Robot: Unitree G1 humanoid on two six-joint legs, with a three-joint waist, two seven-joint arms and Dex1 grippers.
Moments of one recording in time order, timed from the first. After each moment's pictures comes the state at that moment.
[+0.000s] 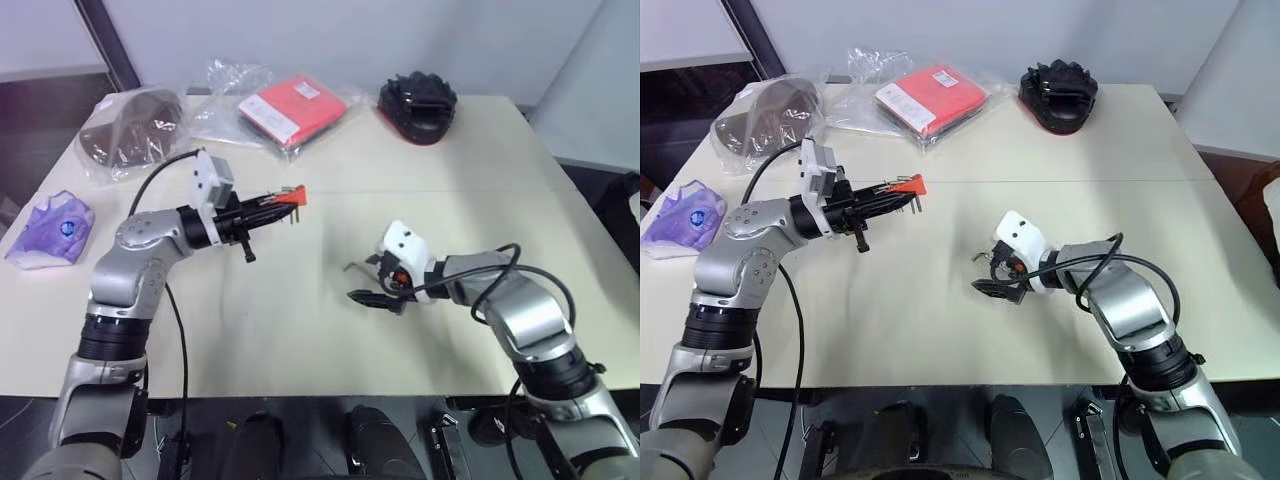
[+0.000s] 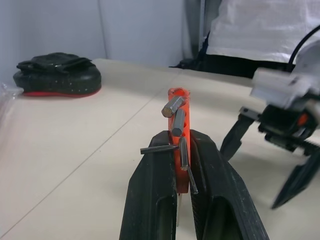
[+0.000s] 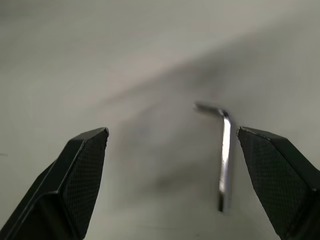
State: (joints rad) left arm -0.58 0.54 0.03 0.00 -0.53 0.38 -1.01; right arm -0.49 -0.57 0.22 -0.31 0.15 0.99 0.83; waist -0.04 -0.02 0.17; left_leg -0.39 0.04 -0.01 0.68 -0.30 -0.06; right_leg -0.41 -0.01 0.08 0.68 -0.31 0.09
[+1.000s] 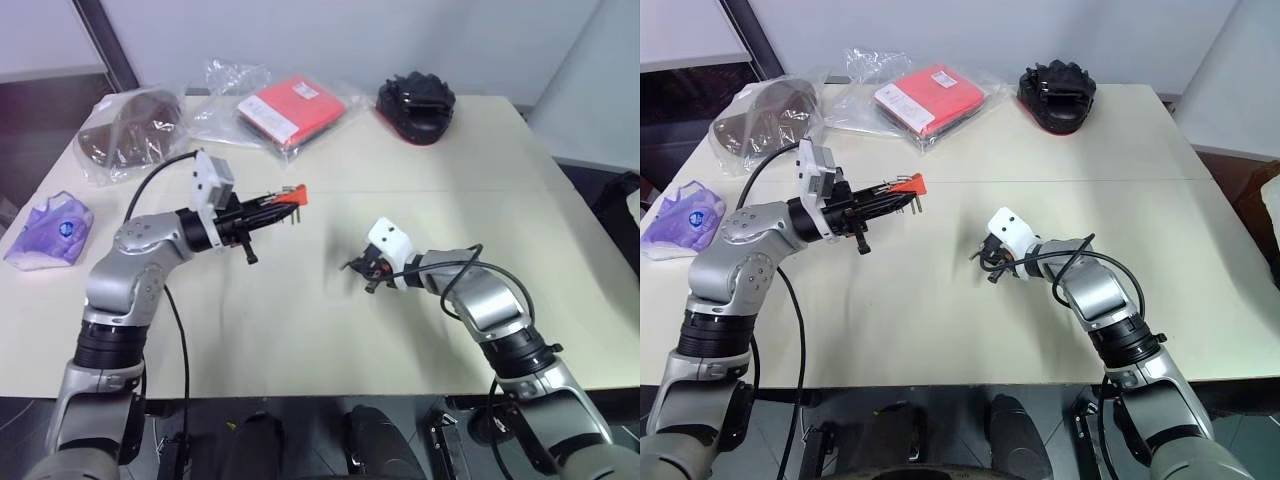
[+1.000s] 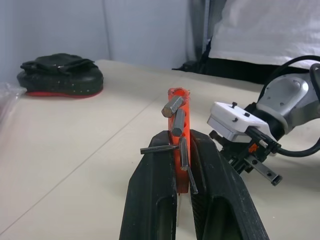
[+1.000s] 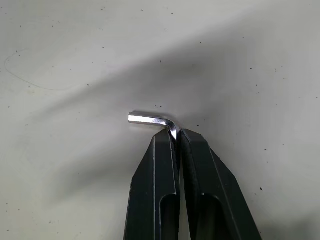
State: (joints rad) left arm -0.55 0.54 0.04 -0.08 -0.56 0.43 -0.94; right arm -0.55 -0.49 0.29 -0.04 0.10 0.76 0.72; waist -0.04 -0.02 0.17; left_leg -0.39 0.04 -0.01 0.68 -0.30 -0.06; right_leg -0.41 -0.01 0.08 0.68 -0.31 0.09
